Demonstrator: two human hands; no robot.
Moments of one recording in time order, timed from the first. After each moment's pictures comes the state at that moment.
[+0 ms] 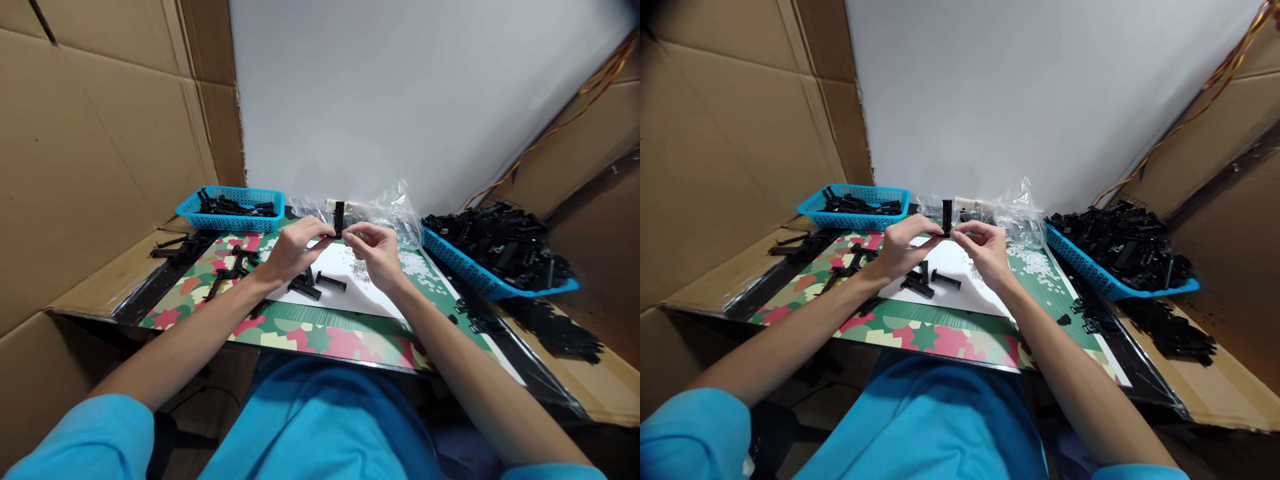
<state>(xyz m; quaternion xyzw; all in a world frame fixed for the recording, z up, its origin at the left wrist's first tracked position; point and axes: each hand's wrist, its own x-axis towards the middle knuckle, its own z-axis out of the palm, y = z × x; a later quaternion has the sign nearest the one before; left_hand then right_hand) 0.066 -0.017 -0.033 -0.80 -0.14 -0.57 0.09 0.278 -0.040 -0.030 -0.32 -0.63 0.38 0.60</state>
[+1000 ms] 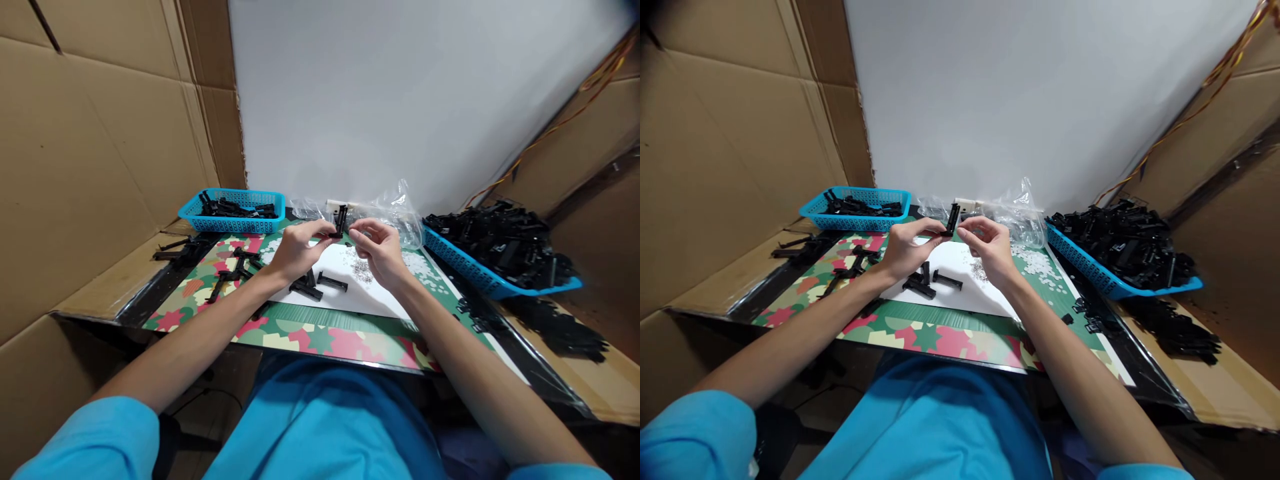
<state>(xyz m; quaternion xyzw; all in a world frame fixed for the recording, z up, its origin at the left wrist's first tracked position) 0.074 -0.015 -0.041 -0.78 -0.21 -0.58 -0.03 0.287 -0.036 -0.025 -0.33 -0.62 0.40 0.58</state>
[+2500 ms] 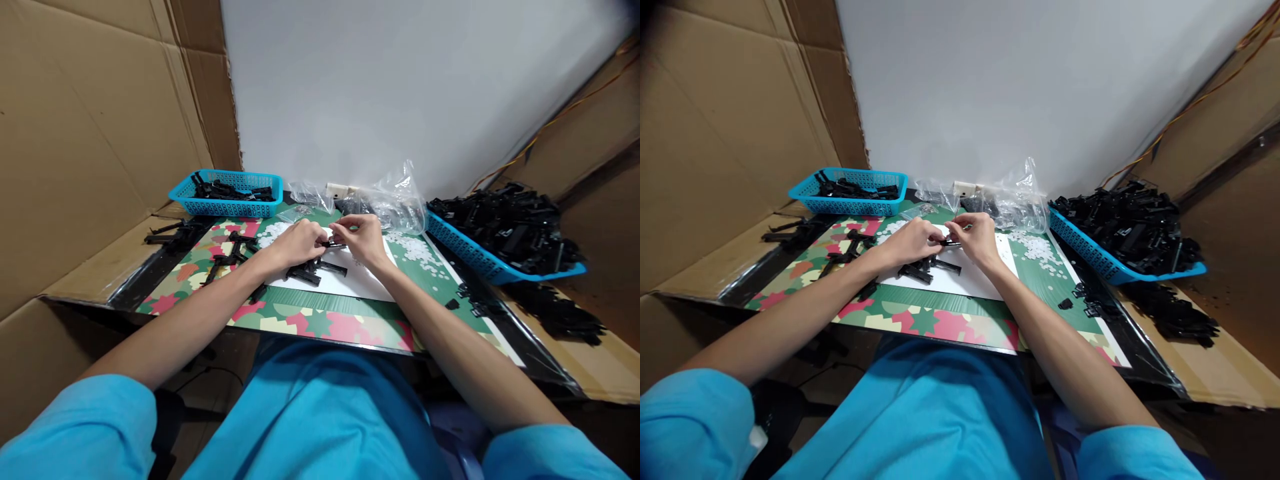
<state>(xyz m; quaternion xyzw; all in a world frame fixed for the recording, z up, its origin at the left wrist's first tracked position) 0.065 0.005 -0.062 -0.90 -0.29 -0.32 -0.08 0.275 -0.003 -0.064 -0.44 -0.69 0.25 0.51</state>
